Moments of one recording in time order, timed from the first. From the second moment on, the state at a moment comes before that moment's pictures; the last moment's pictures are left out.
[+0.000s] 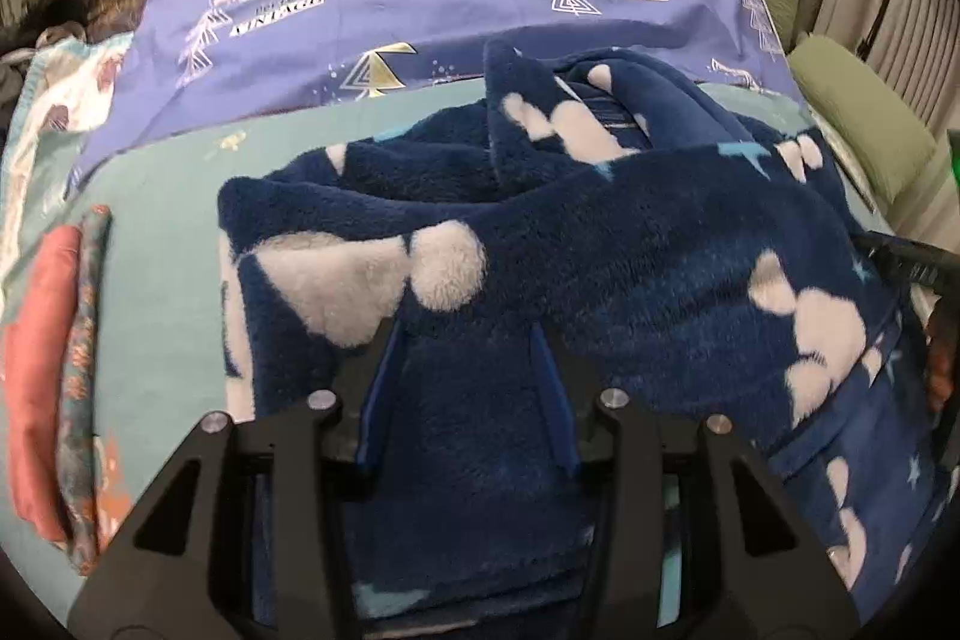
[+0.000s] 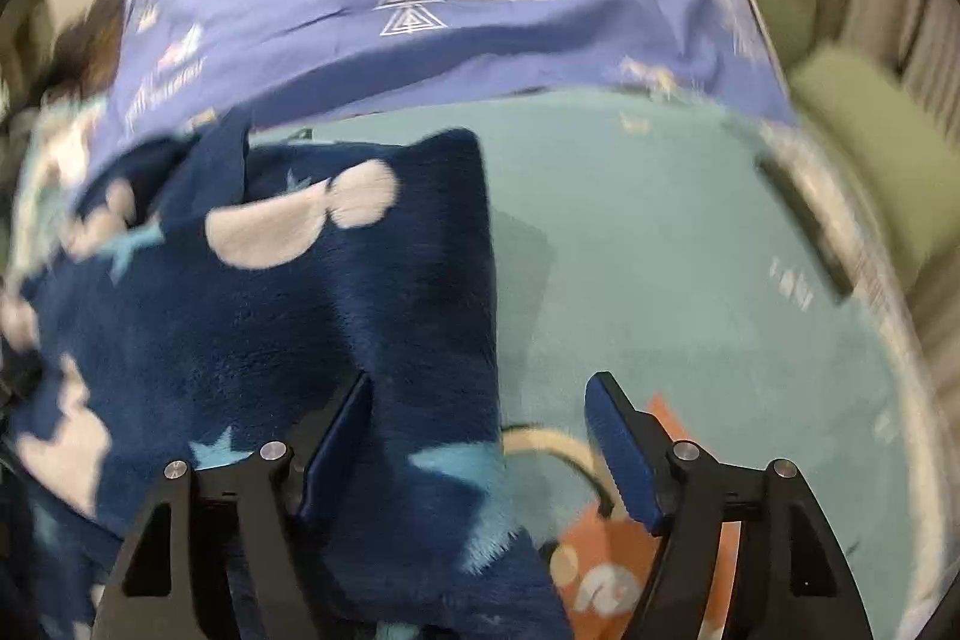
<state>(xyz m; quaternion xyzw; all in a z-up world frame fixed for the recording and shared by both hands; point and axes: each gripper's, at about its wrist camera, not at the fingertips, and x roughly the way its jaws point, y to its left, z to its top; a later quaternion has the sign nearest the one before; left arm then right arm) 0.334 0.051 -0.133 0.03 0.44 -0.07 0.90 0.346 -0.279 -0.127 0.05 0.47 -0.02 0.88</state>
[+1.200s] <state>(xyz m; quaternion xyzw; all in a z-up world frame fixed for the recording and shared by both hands) 0.003 0.134 -0.143 -0.07 0.48 -0.13 0.87 -0.020 -0.302 -0.122 0.10 0.47 0.04 0.87</state>
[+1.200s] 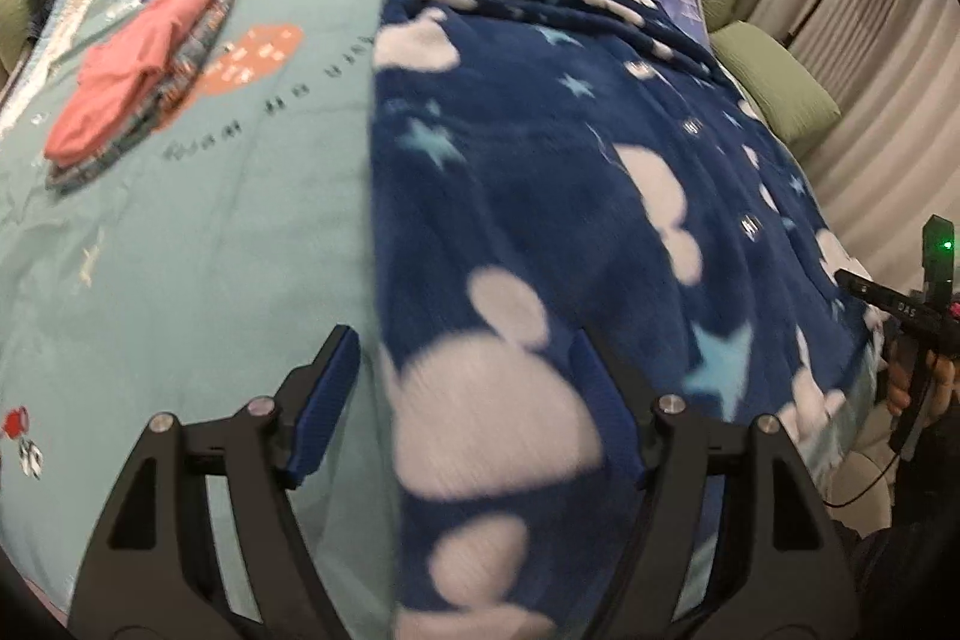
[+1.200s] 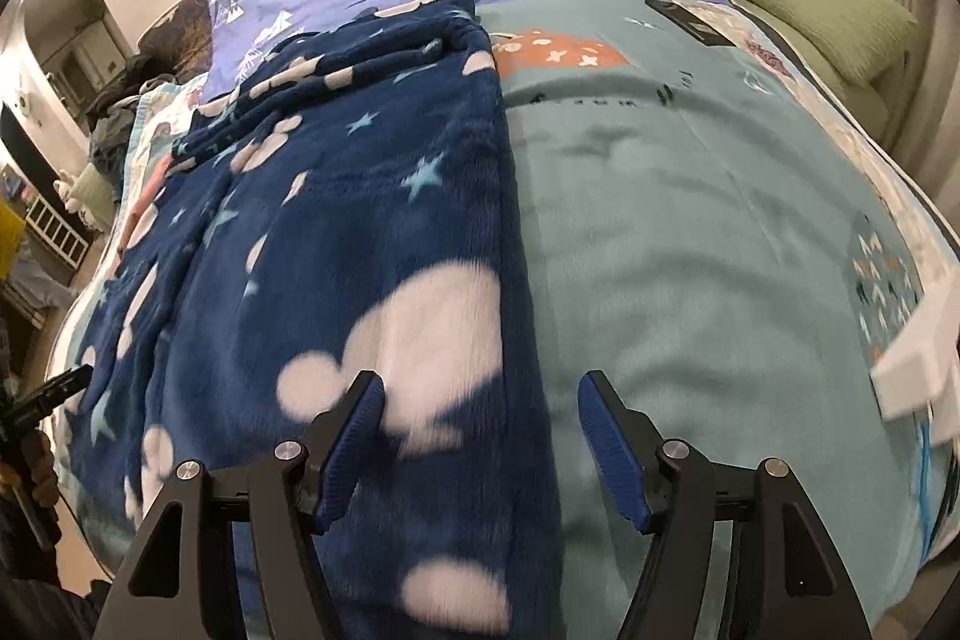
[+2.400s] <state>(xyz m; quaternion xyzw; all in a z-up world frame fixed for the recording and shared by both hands) -0.073 0.135 -0.100 -0.14 0.41 -0.13 0.89 -0.095 -0.318 -0.080 0.23 0.37 0.10 0.90</state>
